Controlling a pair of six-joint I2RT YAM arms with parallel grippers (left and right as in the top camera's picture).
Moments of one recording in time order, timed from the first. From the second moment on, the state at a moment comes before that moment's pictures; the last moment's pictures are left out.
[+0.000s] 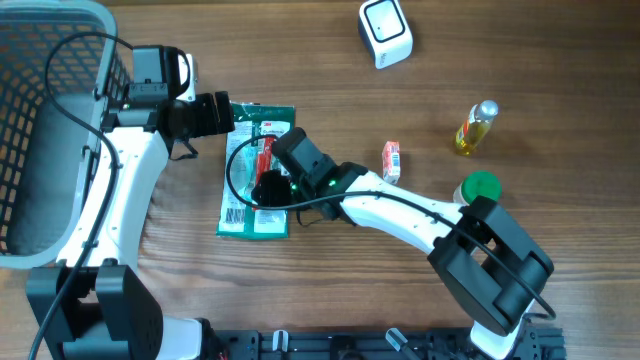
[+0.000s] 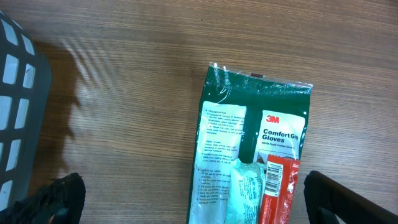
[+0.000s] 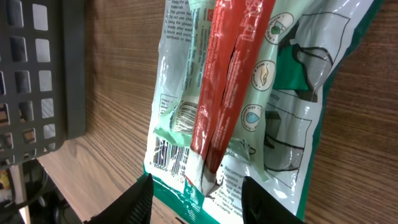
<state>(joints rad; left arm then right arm) 0.00 1.60 1.28 -0.73 0.04 -0.15 0.85 1.92 1.19 -0.17 -0.33 0.85</state>
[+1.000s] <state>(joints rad) 0.00 1.60 1.28 -0.73 0.04 -0.15 0.86 1.98 1.19 -0.12 -0.33 0.88</state>
